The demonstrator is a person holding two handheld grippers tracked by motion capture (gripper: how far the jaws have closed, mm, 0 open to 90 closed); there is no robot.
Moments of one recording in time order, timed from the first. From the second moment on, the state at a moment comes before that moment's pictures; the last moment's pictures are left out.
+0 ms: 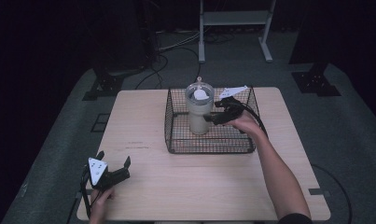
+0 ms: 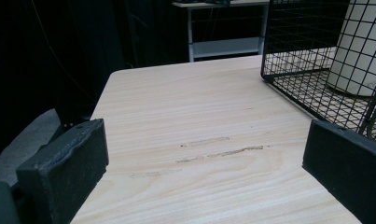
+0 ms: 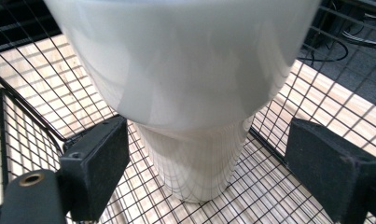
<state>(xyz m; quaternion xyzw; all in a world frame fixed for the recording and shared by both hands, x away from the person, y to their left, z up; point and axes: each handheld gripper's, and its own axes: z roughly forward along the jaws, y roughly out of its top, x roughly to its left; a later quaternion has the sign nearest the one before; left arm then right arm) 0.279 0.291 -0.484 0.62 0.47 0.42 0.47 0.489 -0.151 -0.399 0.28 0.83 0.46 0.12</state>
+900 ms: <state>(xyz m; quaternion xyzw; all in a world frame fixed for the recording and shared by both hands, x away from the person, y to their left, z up) 0.279 0.291 -0.484 0.62 0.46 0.42 0.47 0.449 -0.171 -0.369 0.29 0.83 0.46 0.13</state>
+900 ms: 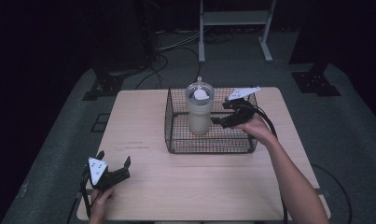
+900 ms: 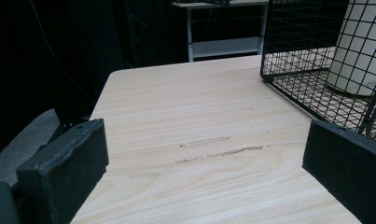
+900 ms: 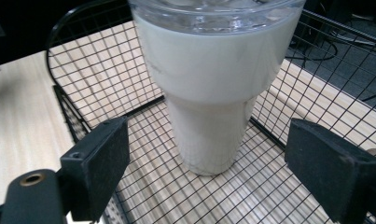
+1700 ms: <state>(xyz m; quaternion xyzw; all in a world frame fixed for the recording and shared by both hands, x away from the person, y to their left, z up) 0.279 0.290 -0.484 0.62 0.46 0.42 0.47 0.396 -0.199 -0.366 0.27 0.83 0.47 0.13</state>
